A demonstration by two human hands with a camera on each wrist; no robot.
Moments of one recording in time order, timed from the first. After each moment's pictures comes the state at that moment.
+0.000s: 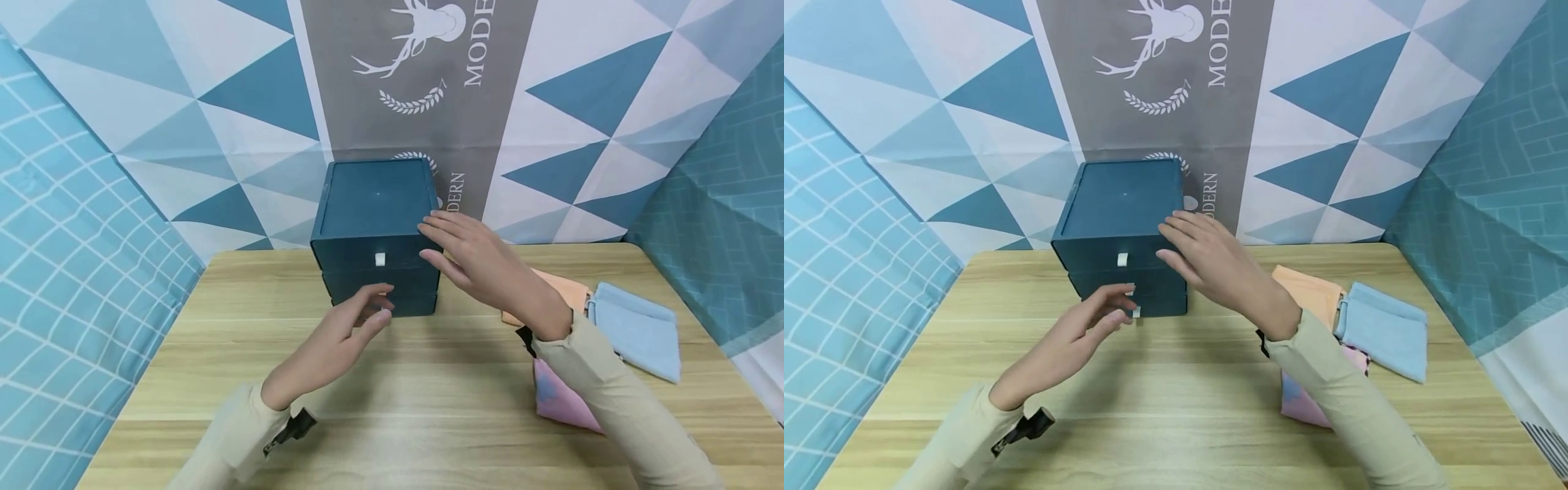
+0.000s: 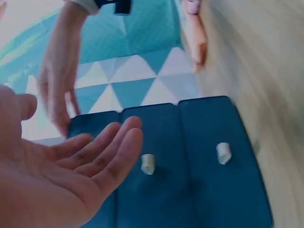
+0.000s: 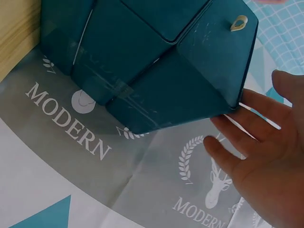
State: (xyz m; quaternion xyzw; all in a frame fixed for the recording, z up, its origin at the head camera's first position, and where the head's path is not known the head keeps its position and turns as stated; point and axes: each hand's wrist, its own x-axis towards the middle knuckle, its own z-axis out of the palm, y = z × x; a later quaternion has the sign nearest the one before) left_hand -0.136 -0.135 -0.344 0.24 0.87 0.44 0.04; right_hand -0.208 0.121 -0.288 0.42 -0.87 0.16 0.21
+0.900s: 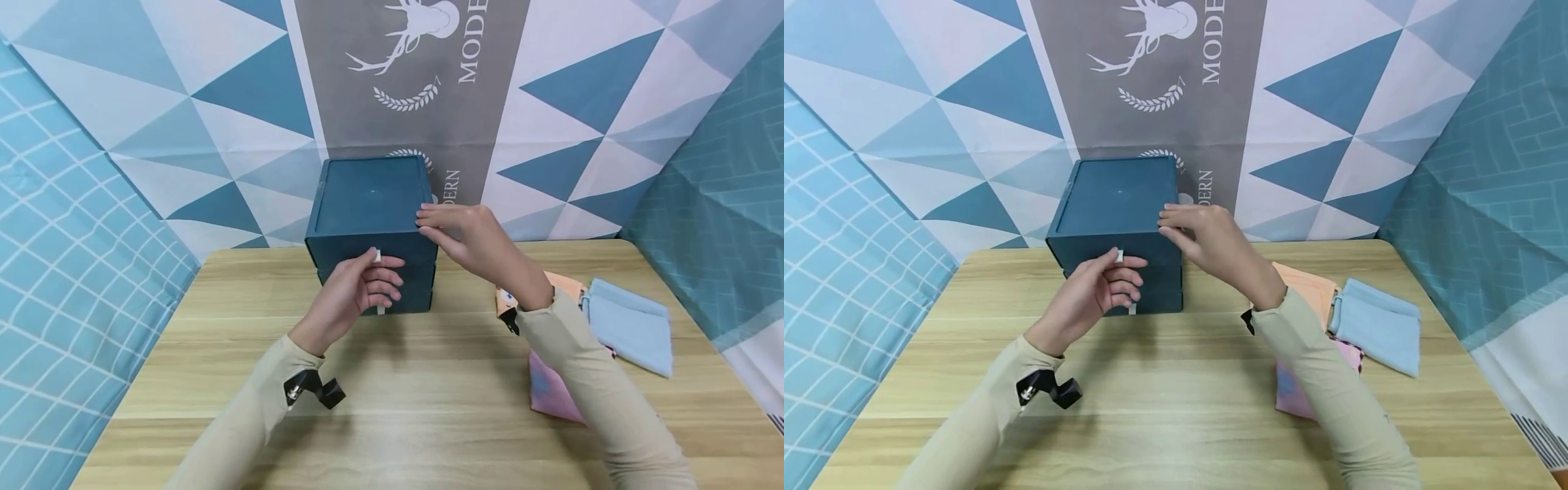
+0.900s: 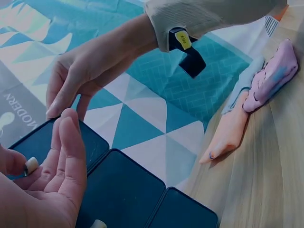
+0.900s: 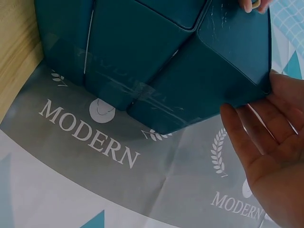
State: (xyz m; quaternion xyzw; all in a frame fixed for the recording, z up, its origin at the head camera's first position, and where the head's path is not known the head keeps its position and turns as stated) left_hand -0.195 -0.117 -0.343 0.09 0.56 0.80 0.19; right_hand -0.239 0.124 -0.288 0.41 -0.84 0.31 0.20
